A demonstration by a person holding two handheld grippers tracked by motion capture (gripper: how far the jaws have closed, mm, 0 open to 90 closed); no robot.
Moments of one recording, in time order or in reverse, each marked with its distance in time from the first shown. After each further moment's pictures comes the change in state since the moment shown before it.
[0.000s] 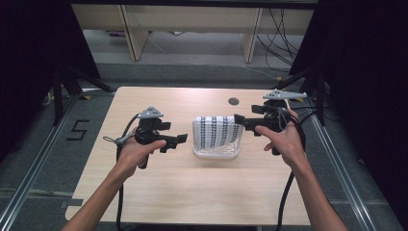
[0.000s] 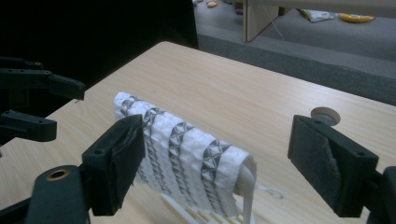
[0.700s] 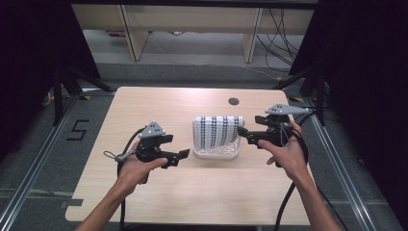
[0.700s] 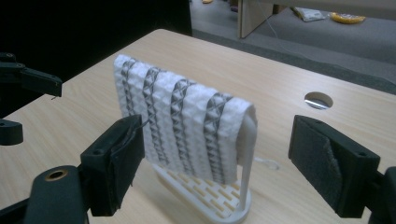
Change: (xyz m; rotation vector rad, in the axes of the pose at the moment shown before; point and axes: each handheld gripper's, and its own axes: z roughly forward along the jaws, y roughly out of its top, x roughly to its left) left arm -0.028 -0.034 -0.007 -0.003 -0.012 0.053; right arm 0.007 -0.032 -0.010 0.006 -0.042 -0.032
